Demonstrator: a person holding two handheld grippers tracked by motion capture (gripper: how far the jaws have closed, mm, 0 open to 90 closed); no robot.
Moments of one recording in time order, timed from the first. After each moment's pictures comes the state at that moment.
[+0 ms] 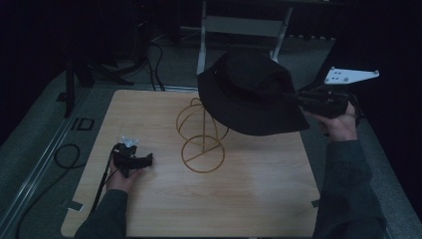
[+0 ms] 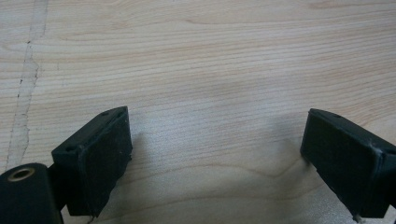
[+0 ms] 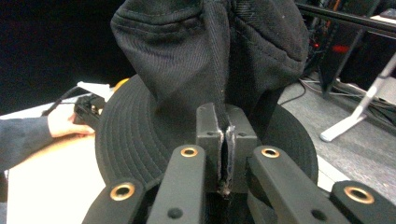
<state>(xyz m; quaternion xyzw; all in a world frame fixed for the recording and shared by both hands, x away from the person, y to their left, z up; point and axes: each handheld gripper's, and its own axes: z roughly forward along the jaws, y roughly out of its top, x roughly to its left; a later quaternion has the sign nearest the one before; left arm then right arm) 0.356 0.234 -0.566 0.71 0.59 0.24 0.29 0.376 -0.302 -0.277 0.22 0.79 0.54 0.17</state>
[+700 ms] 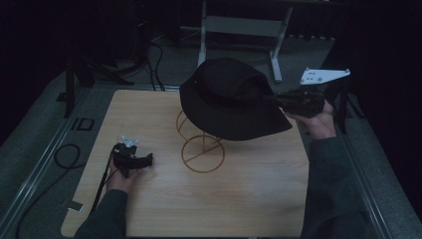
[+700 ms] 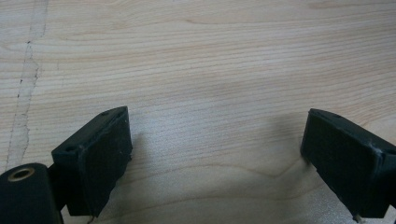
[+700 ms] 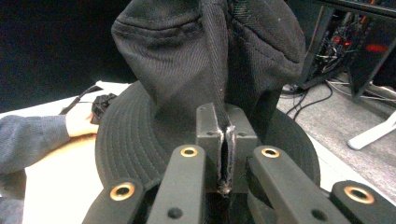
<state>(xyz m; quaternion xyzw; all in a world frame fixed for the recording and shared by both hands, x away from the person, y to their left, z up) 0.356 0.234 -0.566 0.71 0.59 0.24 0.29 0.388 -0.258 -0.289 0.20 0.81 0.54 0.13</state>
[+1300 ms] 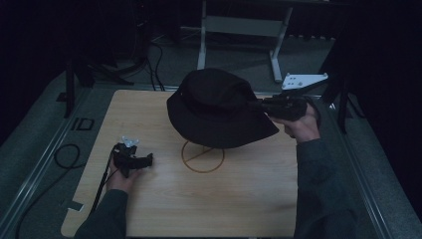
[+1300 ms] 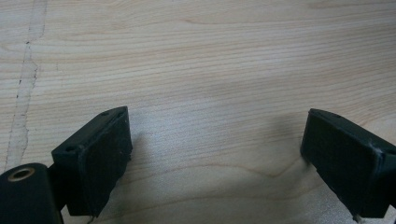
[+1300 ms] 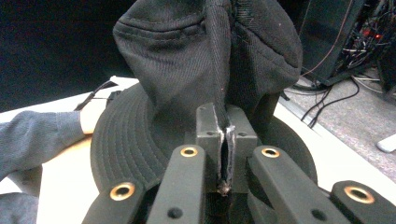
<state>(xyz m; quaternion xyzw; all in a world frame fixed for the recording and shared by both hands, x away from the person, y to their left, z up) 0.356 0.234 -0.566 0.71 0.59 0.24 0.29 0.393 -0.229 -0.309 0.18 0.82 0.54 0.10</state>
